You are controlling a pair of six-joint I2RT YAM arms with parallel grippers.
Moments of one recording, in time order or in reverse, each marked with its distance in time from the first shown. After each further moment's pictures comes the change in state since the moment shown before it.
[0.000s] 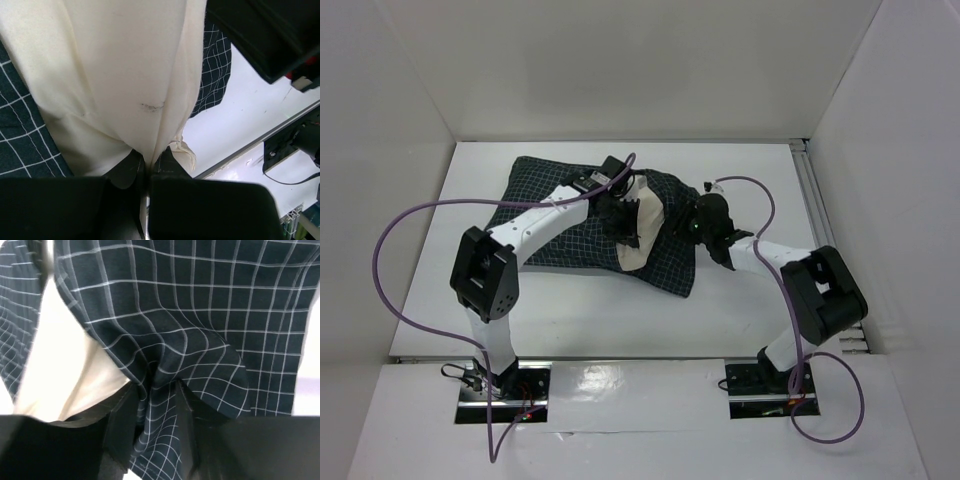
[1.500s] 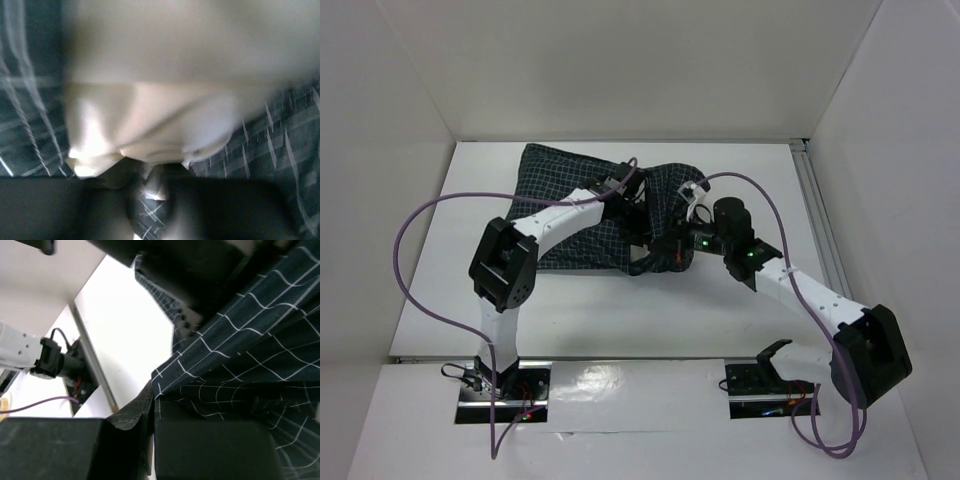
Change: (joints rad) left arm -0.013 0.122 0.003 0.167 -0.002 -0.311; right arm 0.082 -0.366 -0.047 -0.113 -0.557 -0.369
